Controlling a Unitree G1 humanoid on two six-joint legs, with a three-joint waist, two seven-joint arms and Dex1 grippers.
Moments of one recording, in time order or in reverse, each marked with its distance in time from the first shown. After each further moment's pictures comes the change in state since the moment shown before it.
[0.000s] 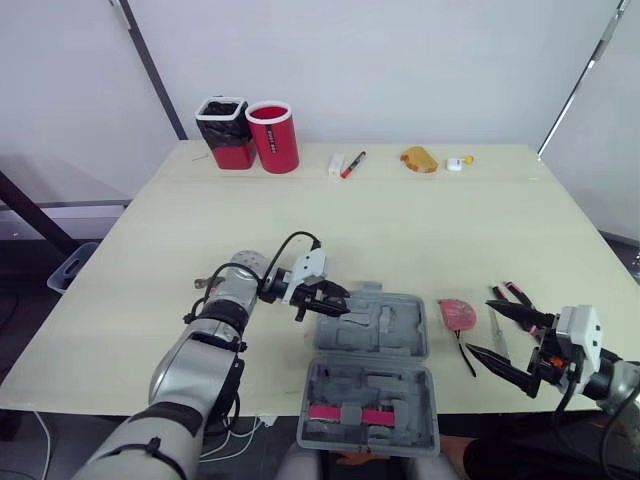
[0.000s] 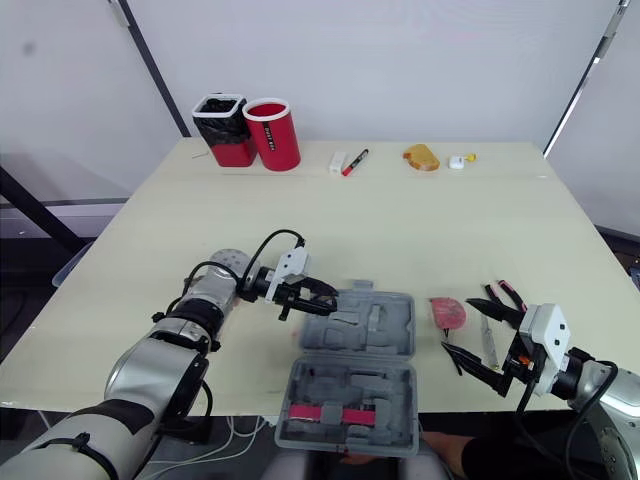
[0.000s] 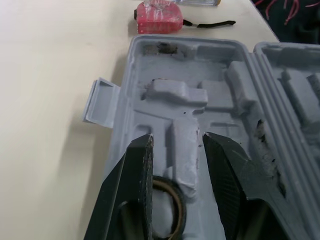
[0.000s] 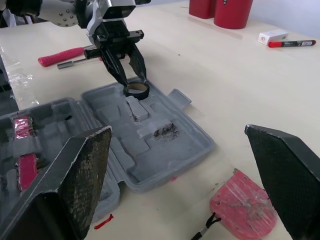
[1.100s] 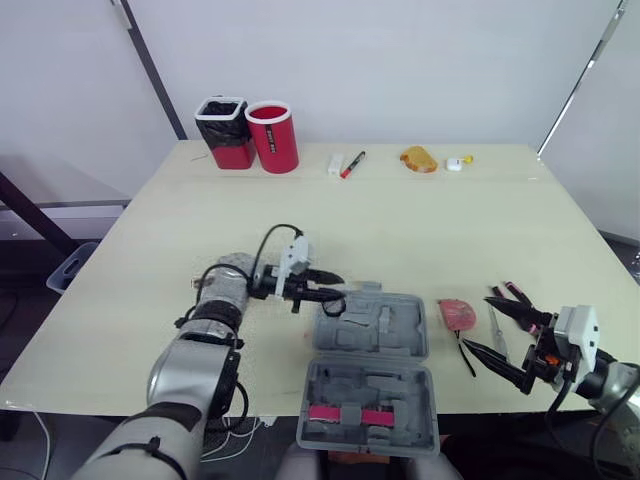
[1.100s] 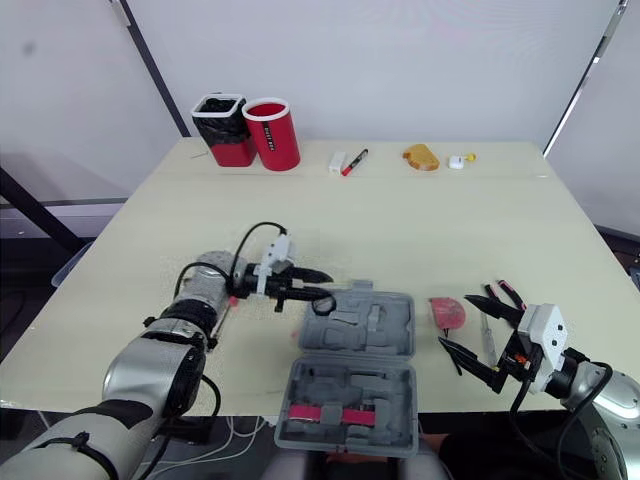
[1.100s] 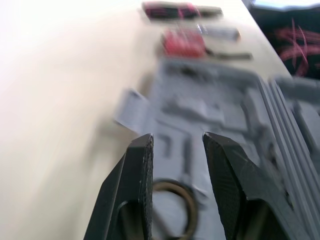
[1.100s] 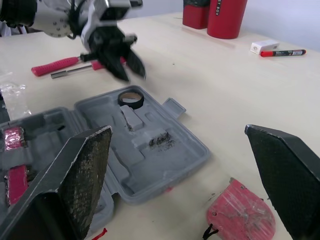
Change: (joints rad) left arm 0.049 0.035 0.198 -0.075 -0.110 0.094 -0.030; right arm -0.020 0.043 0.001 0.038 0.000 -0.030 -0.013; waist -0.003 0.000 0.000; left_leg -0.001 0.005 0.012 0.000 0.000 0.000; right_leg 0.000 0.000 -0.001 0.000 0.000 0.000
